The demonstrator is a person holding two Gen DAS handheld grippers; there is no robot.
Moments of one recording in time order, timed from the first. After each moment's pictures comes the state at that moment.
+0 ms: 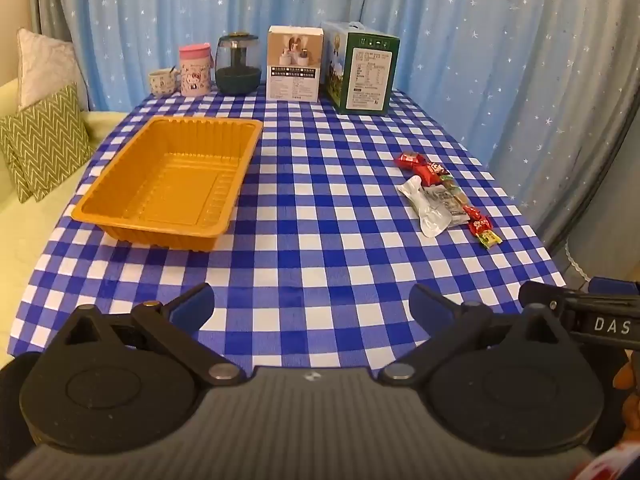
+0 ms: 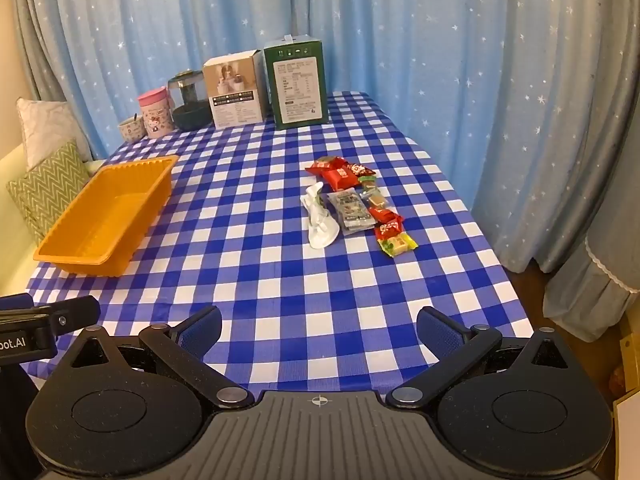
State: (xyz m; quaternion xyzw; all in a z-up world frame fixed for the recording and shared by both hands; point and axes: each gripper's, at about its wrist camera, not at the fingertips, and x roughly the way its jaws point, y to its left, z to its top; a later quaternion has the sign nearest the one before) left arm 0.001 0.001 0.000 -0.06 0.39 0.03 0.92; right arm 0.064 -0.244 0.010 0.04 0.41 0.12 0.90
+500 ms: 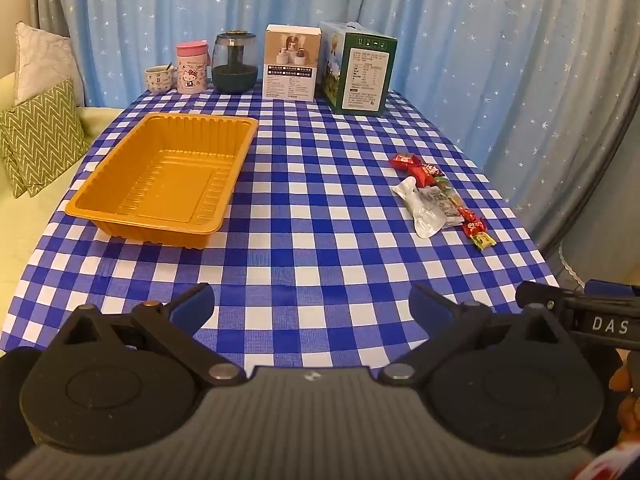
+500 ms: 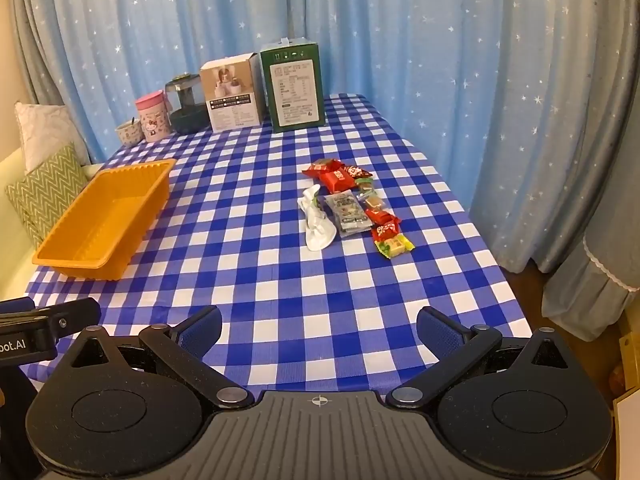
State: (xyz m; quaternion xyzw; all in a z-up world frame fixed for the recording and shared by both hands) left arm 0.000 -0.002 0.001 -0.07 0.37 0.02 0.92; right arm 0.062 -0.244 0.006 0.04 0.41 0.12 0.90
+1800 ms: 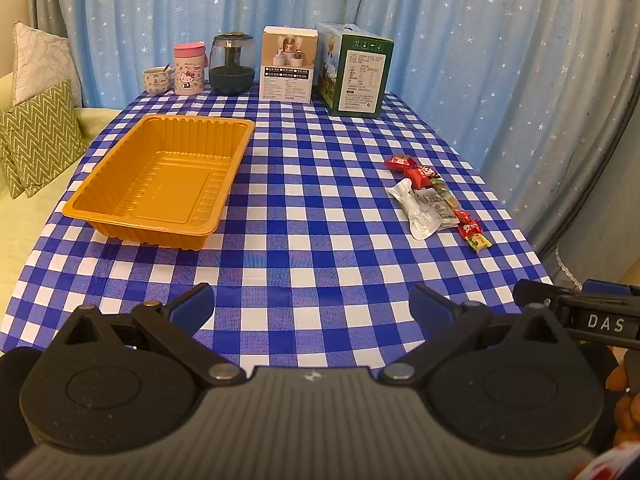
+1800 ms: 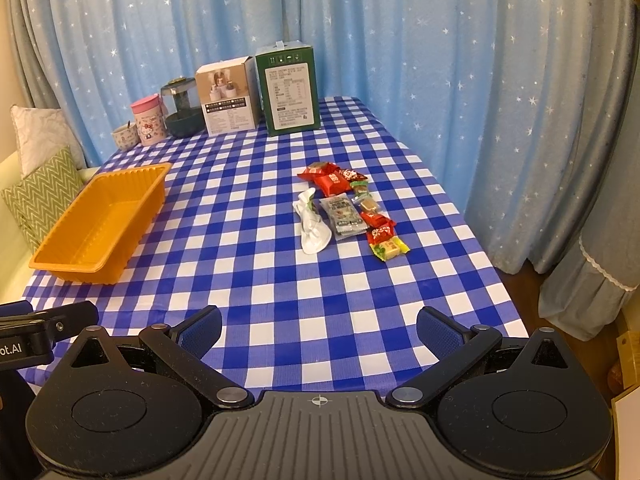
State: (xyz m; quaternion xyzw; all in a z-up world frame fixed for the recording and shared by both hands) left arm -0.001 -0.004 0.002 -0.07 0.37 0.02 0.93; right arm 0.066 -0.250 0.015 0.04 0.41 0.12 0.90
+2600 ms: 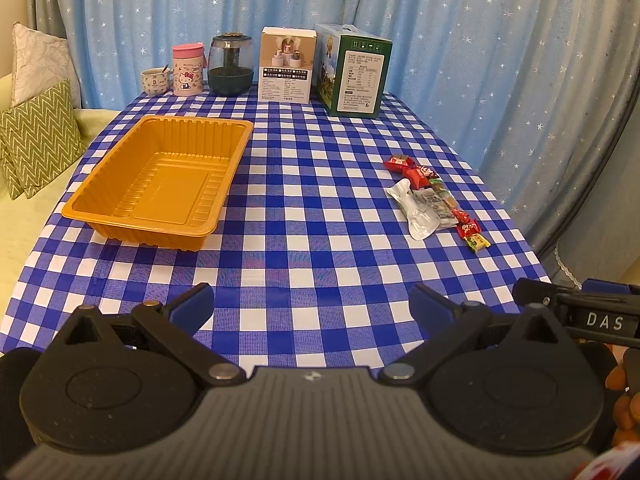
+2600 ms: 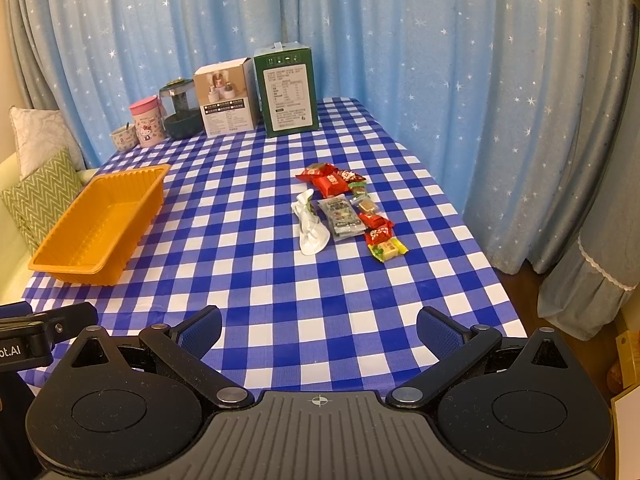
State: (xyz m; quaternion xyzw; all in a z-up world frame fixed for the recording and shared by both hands) left arm -0.001 -0.004 0.001 -0.07 0.37 0.02 0.93; right arm 0.067 -0.252 0.015 0.04 0.41 0.12 0.91
